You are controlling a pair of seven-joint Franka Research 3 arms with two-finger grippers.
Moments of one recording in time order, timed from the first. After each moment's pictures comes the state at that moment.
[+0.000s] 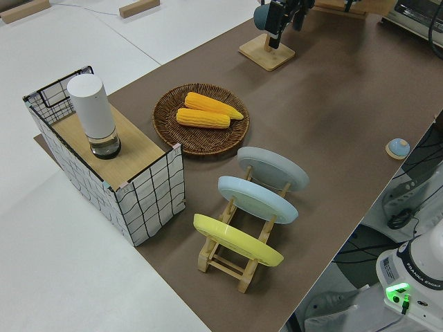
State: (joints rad) left arm 0.06 -0.01 -0.09 -1.60 -0.02 1.57 -0.04; right arm 0.37 0.38 0.00 -1.44 0.00 1.81 1.32
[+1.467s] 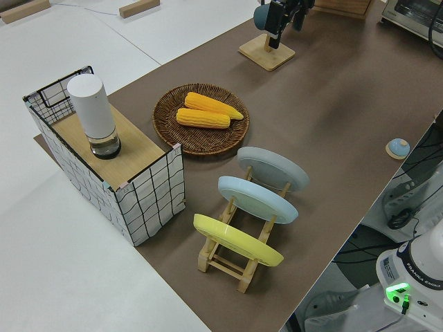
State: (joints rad) left arm 0.06 -0.01 -0.09 -1.60 -0.02 1.57 -0.04; right arm 0.22 0.41 -0.03 -1.44 -0.04 1.98 1.23
